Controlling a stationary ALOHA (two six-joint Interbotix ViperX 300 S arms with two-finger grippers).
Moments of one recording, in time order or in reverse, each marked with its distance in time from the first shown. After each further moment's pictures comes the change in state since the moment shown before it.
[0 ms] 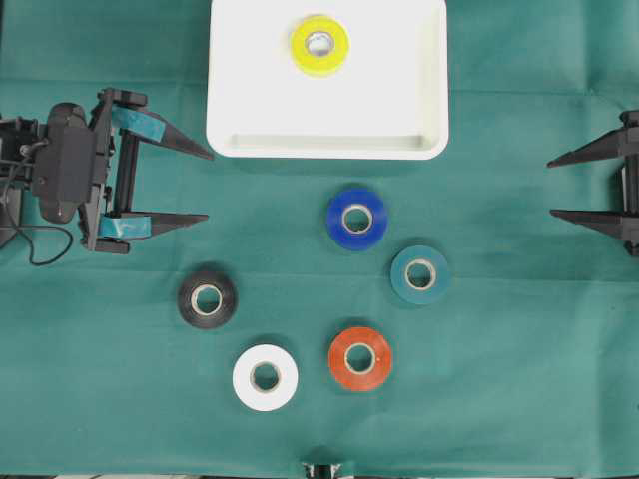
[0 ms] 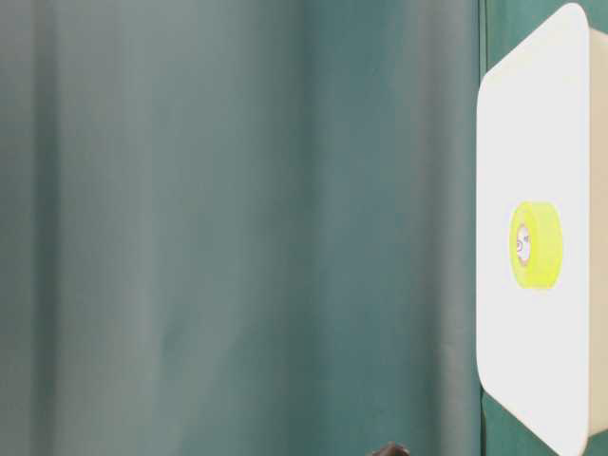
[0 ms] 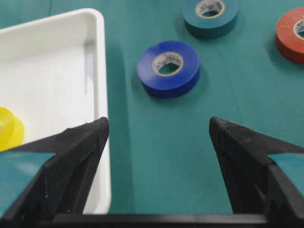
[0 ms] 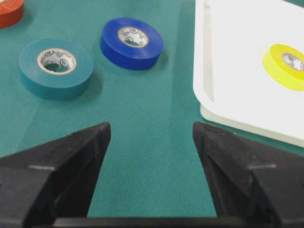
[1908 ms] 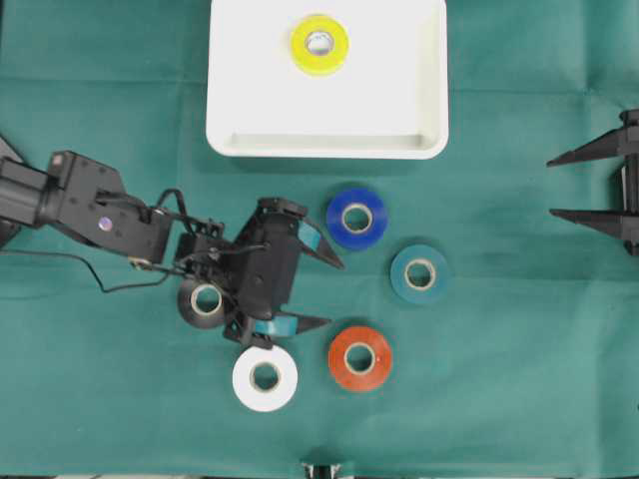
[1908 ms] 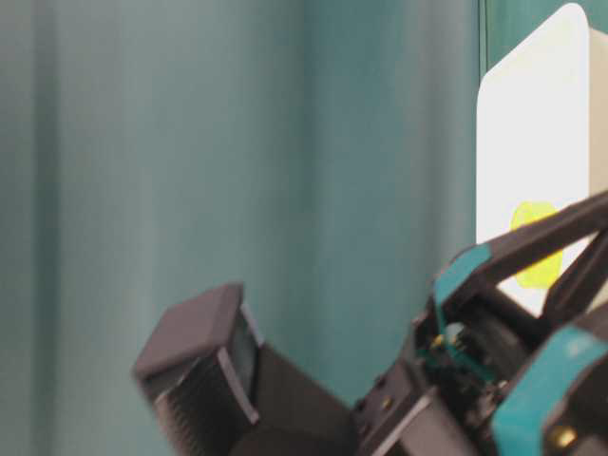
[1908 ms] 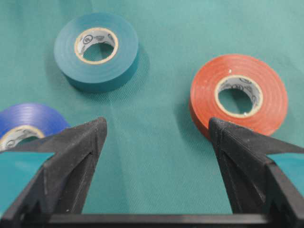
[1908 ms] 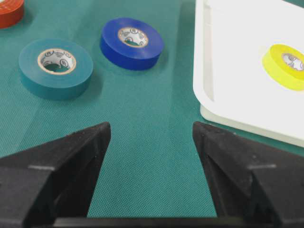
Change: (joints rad) left arm -0.196 0.650 -0.503 0.000 0.003 -0.190; right arm 0.000 0.000 0.000 -0.002 0.000 0.000
